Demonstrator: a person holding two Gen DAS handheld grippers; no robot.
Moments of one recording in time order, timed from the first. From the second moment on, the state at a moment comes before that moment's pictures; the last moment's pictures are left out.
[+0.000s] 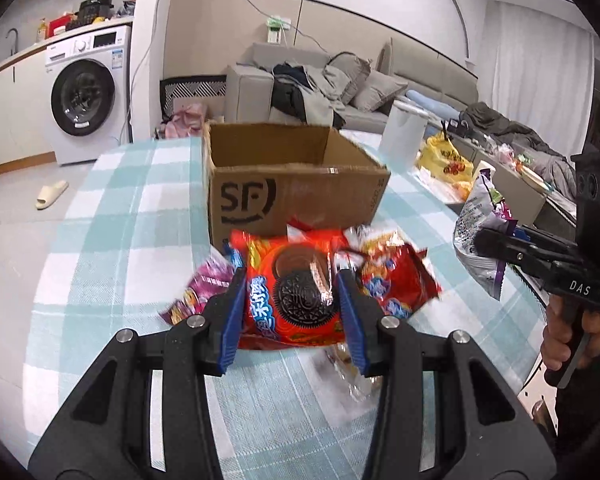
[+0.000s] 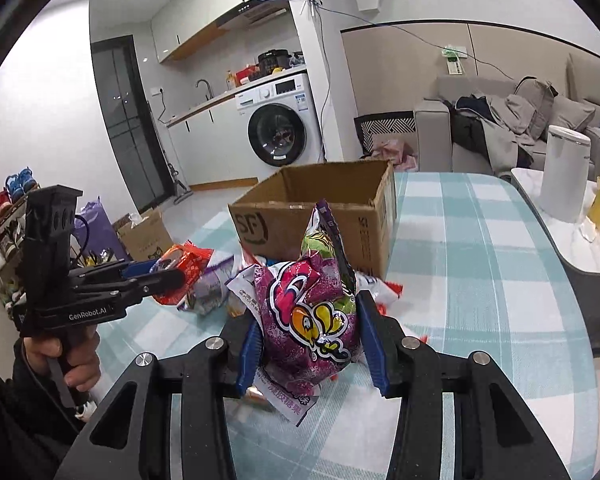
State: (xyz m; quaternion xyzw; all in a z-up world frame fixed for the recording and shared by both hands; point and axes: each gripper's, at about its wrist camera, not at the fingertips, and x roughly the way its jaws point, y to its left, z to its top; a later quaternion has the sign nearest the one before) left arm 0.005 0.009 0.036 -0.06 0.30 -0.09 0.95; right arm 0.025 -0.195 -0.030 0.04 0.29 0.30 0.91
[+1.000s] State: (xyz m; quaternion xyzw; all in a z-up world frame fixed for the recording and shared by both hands) left arm 0.026 0.002 -0.039 0.00 0.43 -0.10 0.90; right arm 0.045 -0.175 -0.033 0.04 0.30 0.31 0.90
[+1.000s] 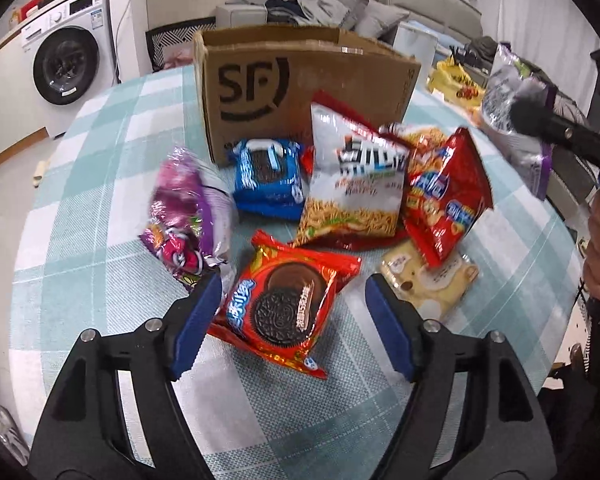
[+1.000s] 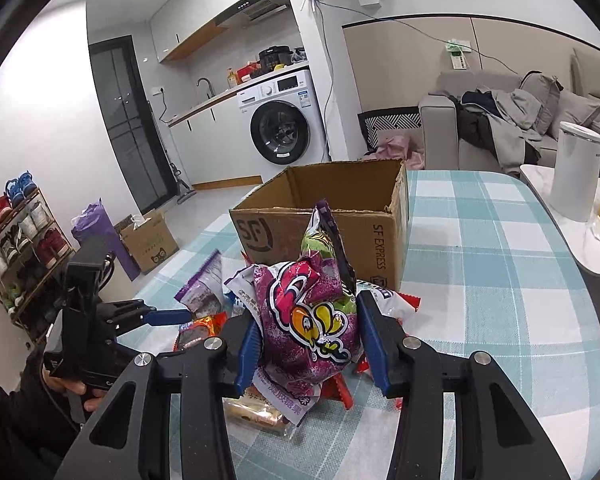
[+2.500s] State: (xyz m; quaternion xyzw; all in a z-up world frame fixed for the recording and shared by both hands) left arm 0.067 -0.007 0.061 -0.04 0.30 -0.10 0.95; right arm 0.094 -0.151 -0.001 0.06 0.28 0.33 0.90
